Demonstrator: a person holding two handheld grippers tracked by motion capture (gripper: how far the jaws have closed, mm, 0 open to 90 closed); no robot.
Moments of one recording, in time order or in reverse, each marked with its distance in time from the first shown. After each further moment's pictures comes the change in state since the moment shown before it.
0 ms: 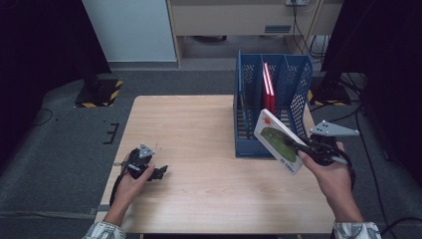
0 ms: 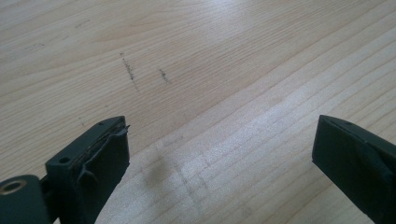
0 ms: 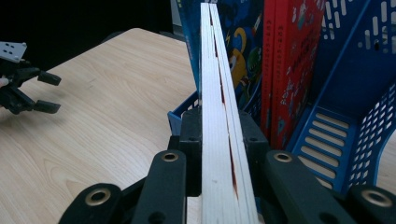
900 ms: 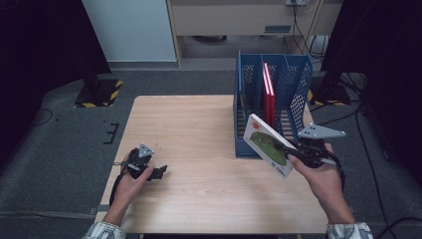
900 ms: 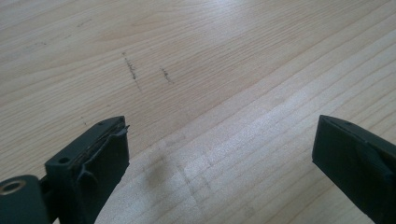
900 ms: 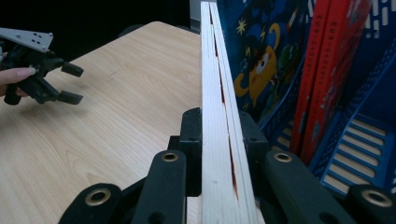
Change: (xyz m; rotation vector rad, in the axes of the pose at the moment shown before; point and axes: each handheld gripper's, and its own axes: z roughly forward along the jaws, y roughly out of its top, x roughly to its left) left arm 0.002 0.000 0.000 -0.001 0.000 -0.006; right arm 0.019 0.000 0.012 0.019 0.064 -0.024
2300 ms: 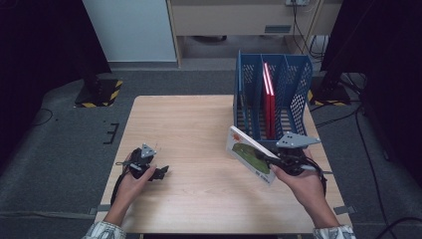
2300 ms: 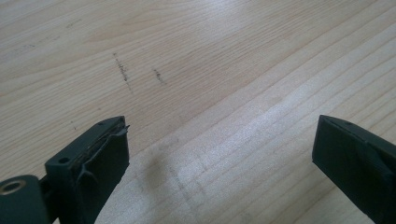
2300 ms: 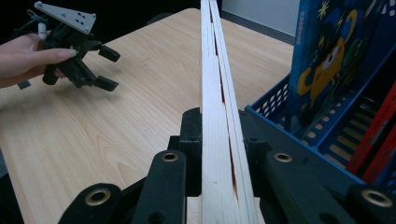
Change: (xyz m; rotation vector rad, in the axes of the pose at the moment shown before) left arm -0.003 0.001 0.005 0.011 -0.005 0.021; right arm 0.034 -0.008 0.030 0.034 0.106 -0.067
